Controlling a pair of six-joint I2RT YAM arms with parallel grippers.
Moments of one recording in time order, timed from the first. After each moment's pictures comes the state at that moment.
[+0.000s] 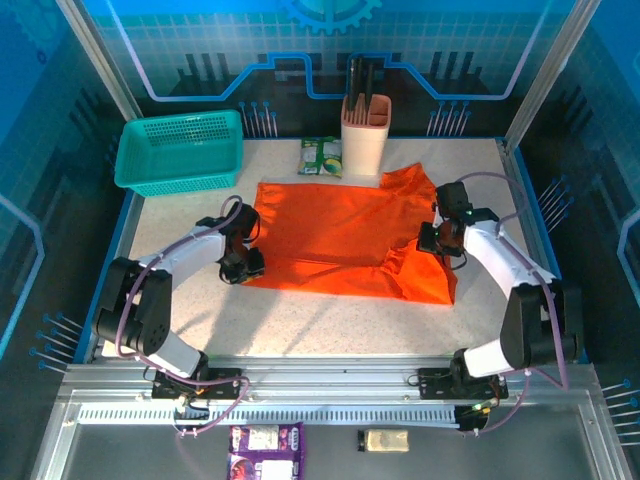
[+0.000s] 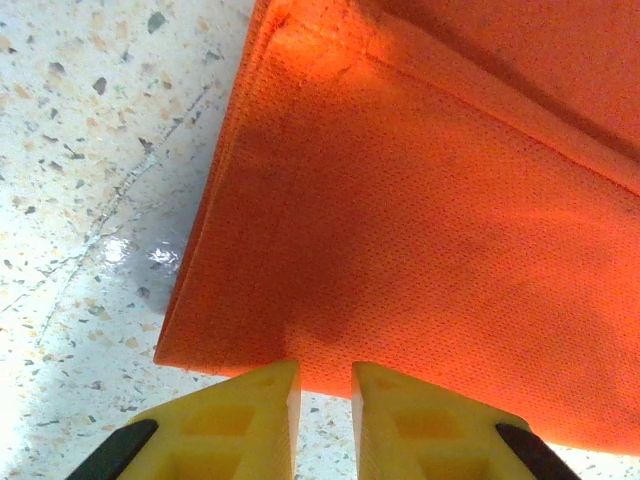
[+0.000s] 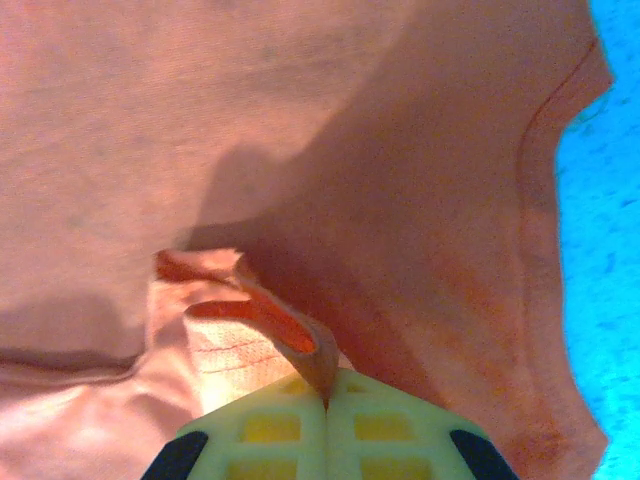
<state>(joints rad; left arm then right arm) -0.27 1.55 0.93 -0.79 0.10 -0.66 0.12 1.46 1.01 -0.75 -0.02 0.34</state>
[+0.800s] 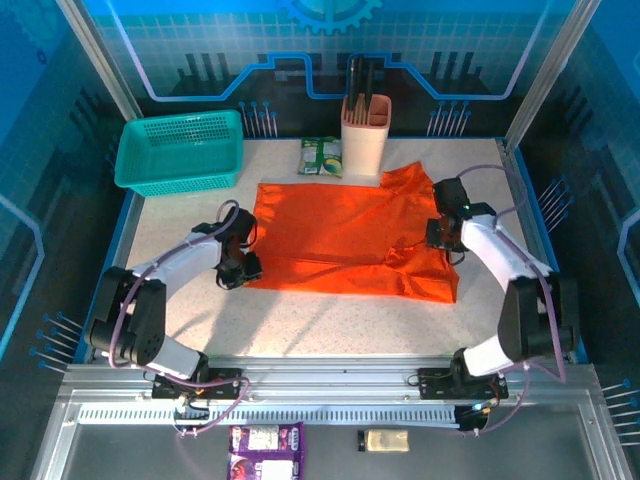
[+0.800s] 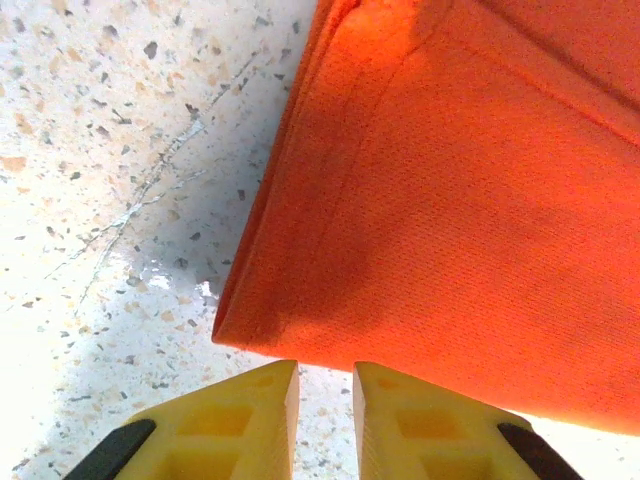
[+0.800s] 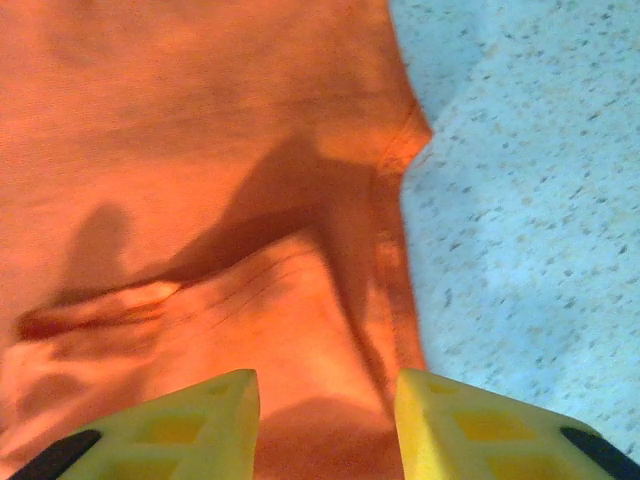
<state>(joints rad) -0.27 1.48 0.87 -0.79 0.09 -0.67 0.13 1.44 1.02 -0.77 0.16 0.35</state>
